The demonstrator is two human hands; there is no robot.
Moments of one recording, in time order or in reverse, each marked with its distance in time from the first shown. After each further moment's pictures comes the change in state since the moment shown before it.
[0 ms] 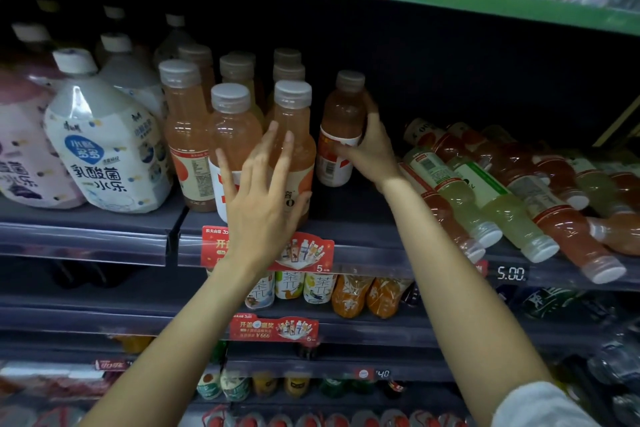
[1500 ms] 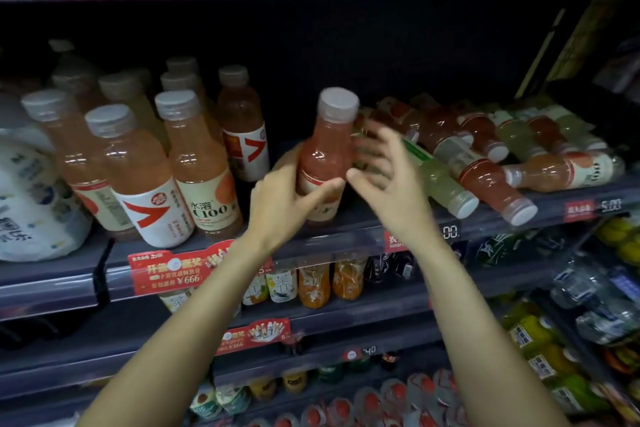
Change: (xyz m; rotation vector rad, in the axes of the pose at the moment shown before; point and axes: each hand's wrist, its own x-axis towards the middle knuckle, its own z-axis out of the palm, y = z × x) left_hand 0.036 0.098 0.021 -0.680 -0.518 -0.154; right_hand -0.129 -0.009 -0.100 0.150 0.148 -0.063
